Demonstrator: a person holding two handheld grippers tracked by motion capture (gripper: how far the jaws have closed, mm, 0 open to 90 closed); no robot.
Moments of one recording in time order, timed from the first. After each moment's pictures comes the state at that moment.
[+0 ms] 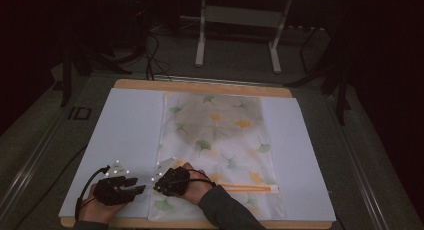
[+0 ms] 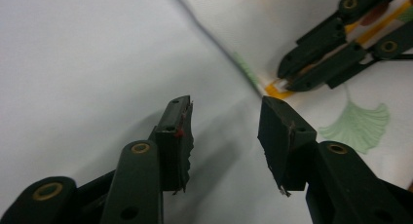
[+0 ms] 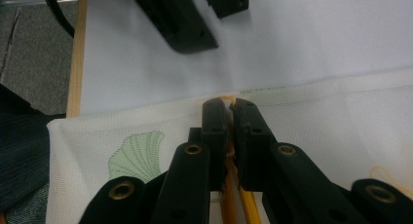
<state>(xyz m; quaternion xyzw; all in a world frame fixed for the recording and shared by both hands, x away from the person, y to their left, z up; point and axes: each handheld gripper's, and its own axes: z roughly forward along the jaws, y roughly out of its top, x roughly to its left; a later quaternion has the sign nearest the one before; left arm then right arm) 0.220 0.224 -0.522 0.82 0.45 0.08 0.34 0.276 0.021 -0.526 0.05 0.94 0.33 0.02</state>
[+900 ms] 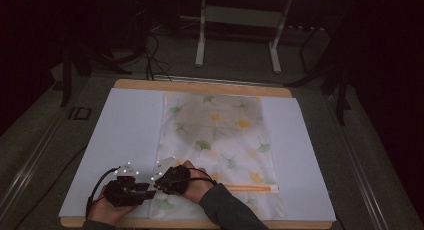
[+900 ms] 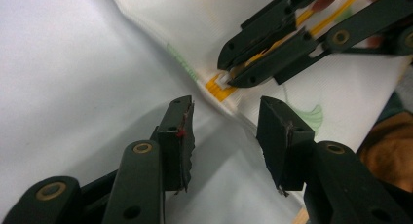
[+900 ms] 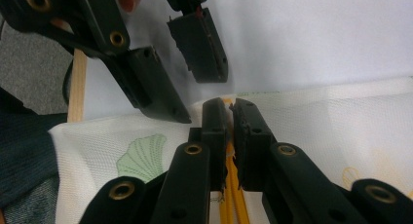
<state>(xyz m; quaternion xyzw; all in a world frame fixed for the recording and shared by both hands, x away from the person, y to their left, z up) 0.224 0.206 -0.522 0.82 0.44 0.00 0.36 0.274 0.020 -0.513 0.04 0.94 0.33 0.04</state>
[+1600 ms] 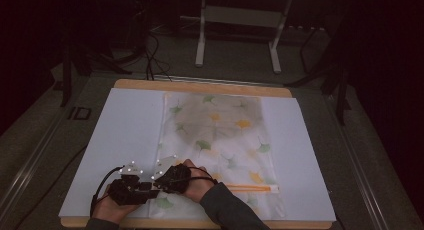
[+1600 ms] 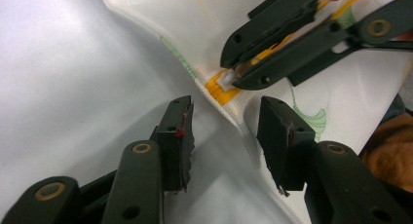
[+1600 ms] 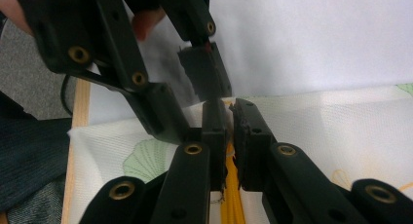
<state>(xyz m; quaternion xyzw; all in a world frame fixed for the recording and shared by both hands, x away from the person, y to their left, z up) 0.231 0.197 -0.527 0.83 0.43 0.00 0.35 0.274 0.018 -0.505 0.04 0.94 0.34 0.04</state>
